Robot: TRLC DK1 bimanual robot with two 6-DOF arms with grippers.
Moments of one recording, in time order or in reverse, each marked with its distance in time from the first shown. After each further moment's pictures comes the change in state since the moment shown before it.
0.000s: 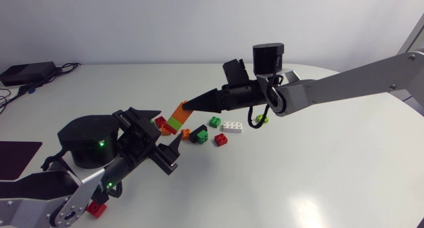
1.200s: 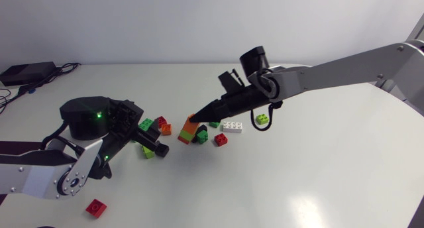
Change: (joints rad) left arm 0.222 0.095 0.084 -0.063 -0.060 0.000; right arm -0.018 0.058 0.154 -0.602 0.170 -0.452
